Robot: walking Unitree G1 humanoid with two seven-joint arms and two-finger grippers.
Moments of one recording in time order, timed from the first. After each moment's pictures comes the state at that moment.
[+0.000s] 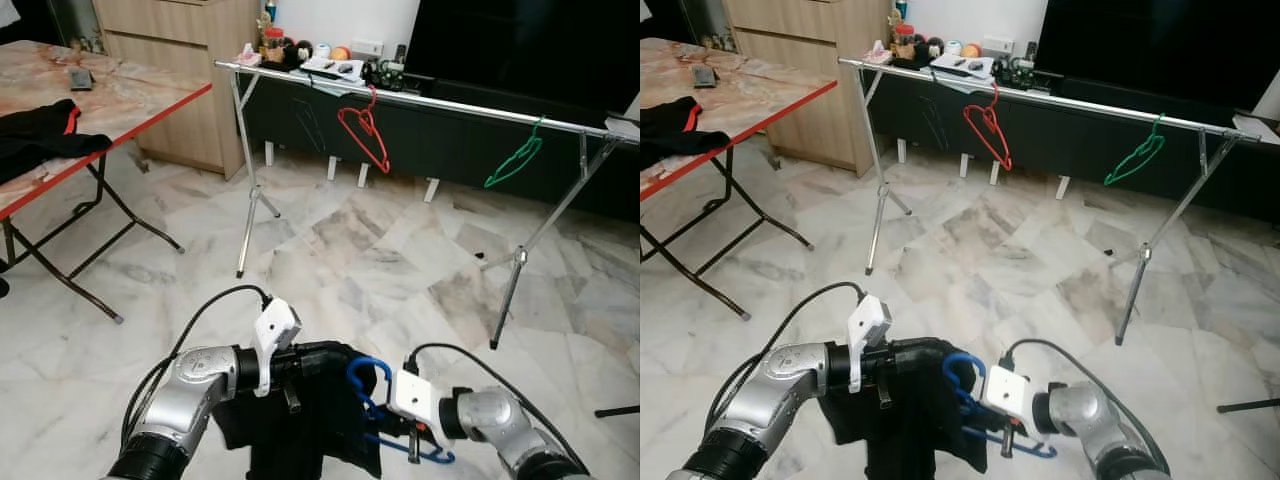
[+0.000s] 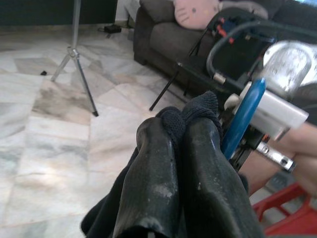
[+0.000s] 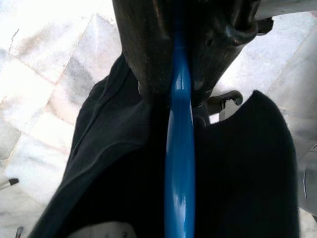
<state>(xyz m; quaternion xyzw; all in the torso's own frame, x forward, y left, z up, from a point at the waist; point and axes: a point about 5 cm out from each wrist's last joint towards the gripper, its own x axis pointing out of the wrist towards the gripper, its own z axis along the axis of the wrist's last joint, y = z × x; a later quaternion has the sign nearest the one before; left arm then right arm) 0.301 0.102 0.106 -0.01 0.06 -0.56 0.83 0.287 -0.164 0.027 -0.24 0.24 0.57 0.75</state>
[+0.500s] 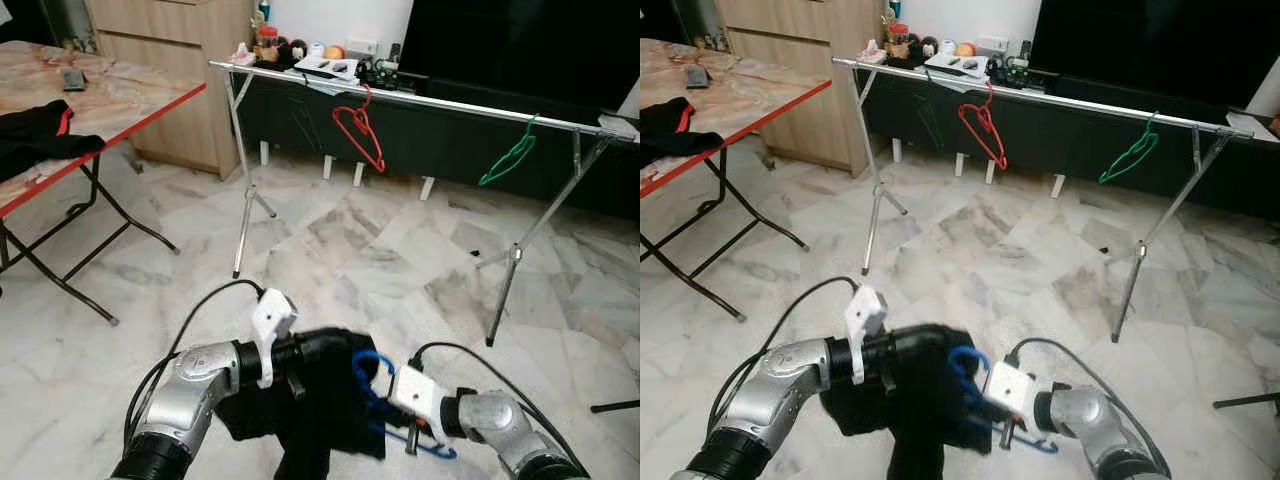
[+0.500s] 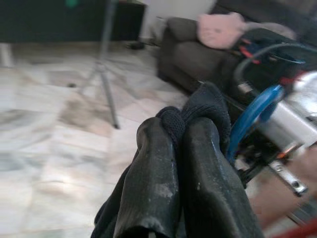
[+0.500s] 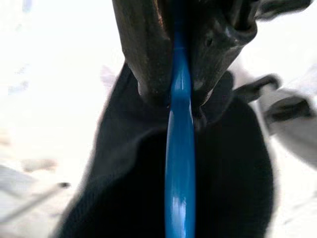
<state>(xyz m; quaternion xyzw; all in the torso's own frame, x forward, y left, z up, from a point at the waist) 0.311 0.112 0.115 -0.02 0.03 -0.49 0.87 0.298 -0.170 0.032 -0.24 0.21 0.48 0.81</state>
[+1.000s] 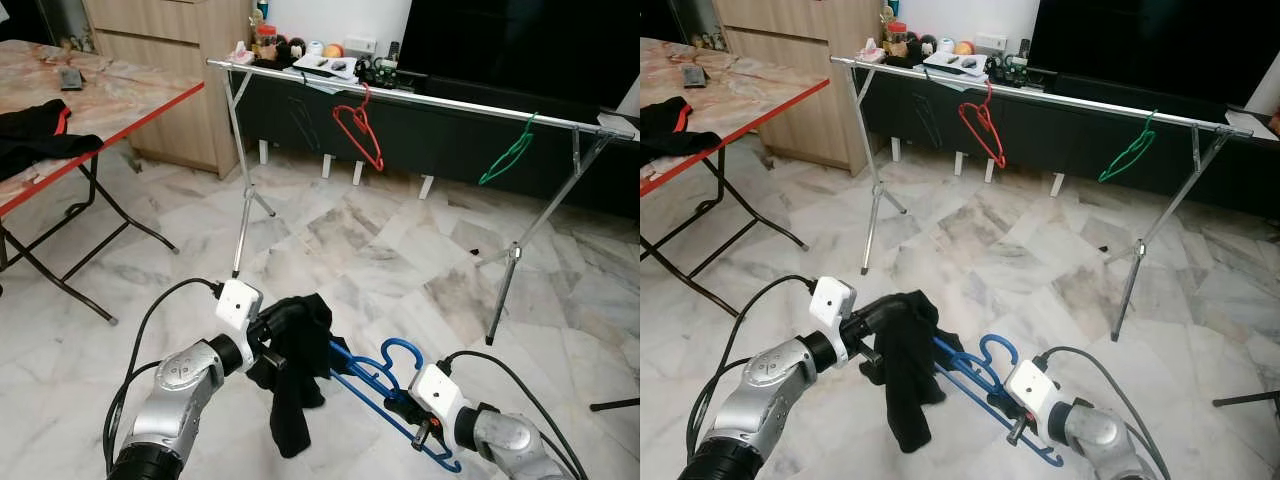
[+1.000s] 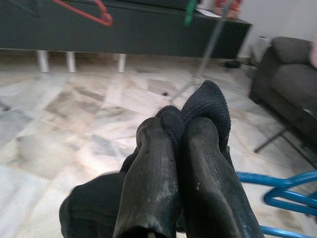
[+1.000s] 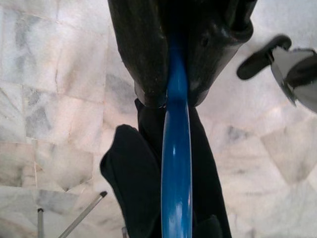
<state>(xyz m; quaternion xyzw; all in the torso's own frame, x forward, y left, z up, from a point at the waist) 0.320 0.145 0.108 -0.01 0.01 -0.29 0.96 0.283 -0.183 0.015 -0.17 0.21 0.40 0.87</state>
